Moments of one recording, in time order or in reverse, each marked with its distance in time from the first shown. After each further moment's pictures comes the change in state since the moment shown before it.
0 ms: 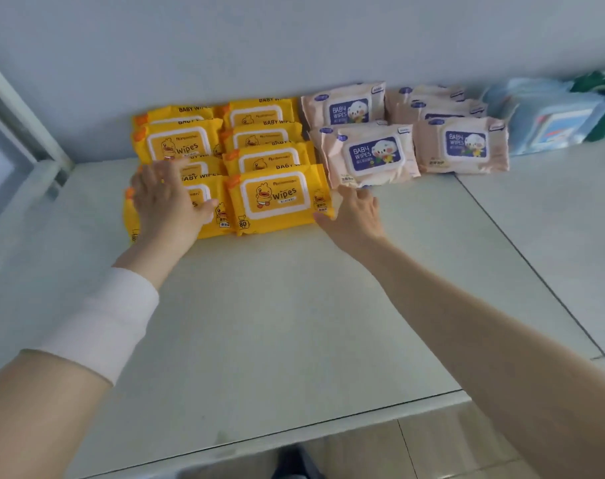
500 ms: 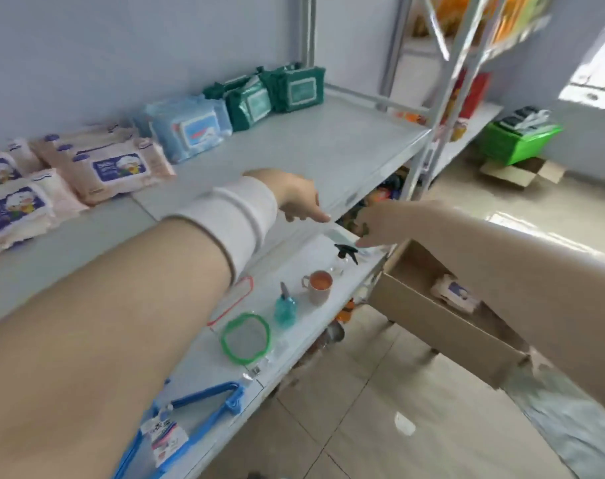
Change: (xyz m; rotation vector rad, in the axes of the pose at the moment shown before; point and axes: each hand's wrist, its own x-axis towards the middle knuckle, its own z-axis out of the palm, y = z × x) left_hand -0.239 0.526 0.069 0.313 -0.970 1.020; right_hand -0.223 0.363 -0.293 -0.617 -0.289 0.426
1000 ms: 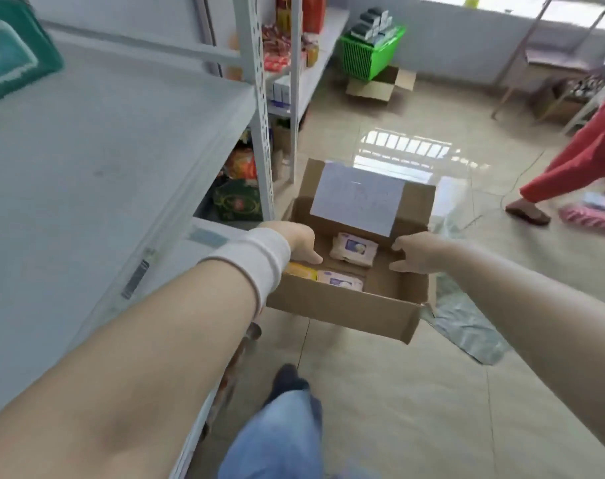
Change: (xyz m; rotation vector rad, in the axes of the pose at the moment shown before) left_hand 0.318 0.222 0.073 0.287 -0.322 0.341; right_hand 0.046 0.307 0.150 0.366 -0.347 0.541
